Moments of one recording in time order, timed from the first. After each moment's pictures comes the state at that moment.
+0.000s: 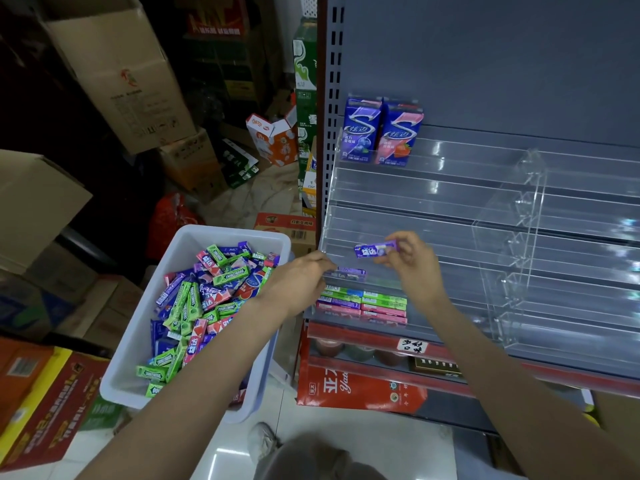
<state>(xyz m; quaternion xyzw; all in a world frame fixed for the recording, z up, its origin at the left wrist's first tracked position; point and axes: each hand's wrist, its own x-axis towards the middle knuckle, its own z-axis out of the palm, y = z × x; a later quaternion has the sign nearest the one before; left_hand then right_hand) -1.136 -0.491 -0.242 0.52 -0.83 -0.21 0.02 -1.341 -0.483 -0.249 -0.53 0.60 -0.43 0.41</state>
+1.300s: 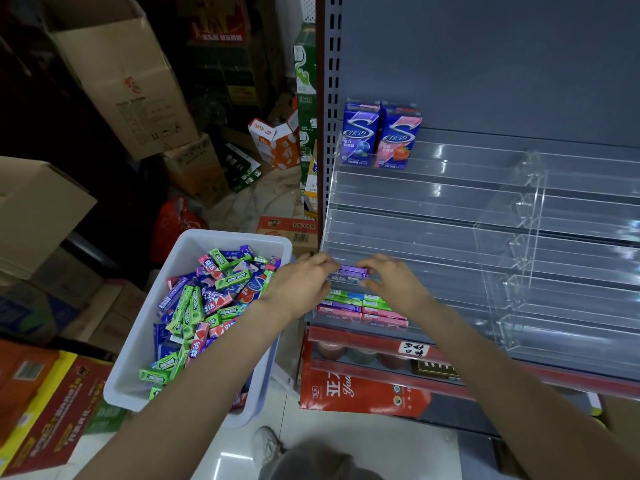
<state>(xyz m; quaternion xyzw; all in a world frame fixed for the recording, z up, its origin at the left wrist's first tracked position) -1.141 -0.495 -0.248 0.50 -0.86 -0.11 -0.02 -1.333 -0.490 -0.259 -0.76 0.58 -0.10 0.27</state>
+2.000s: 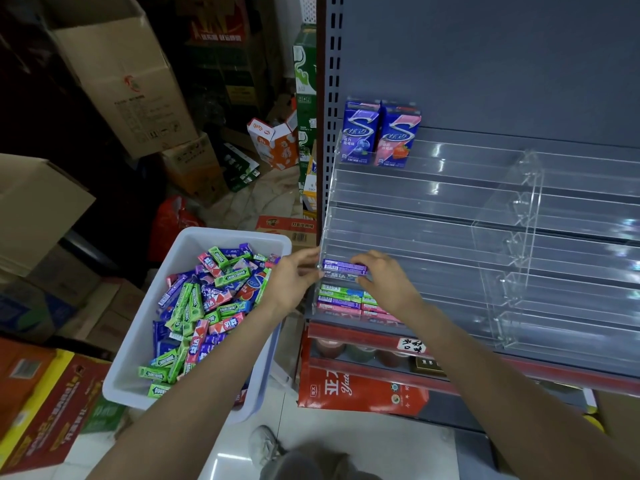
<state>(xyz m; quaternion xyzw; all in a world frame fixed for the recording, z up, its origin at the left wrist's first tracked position) -1.129 -0.491 -0.275 0.58 -0.58 -0.47 0.32 -1.319 -0.488 -0.267 -0.75 0.60 -0.13 0.23</state>
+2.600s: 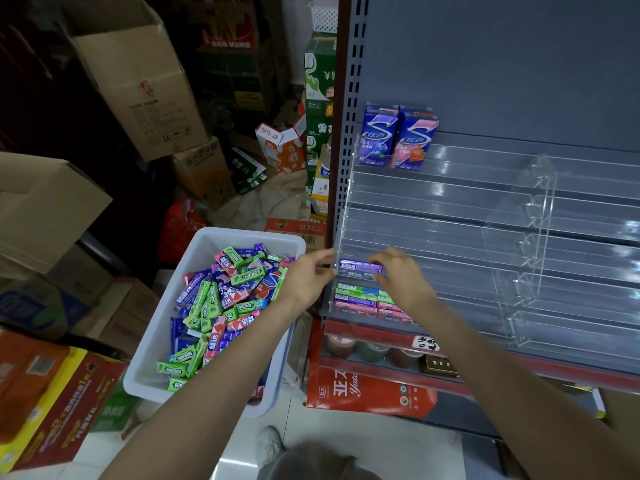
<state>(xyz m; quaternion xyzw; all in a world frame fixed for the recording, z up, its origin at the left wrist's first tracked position) -1.121 -0.490 -0.270 0.57 -0.64 -0.43 0.28 -1.312 -0.483 -0.258 -0.74 0.63 -0.12 0.20</state>
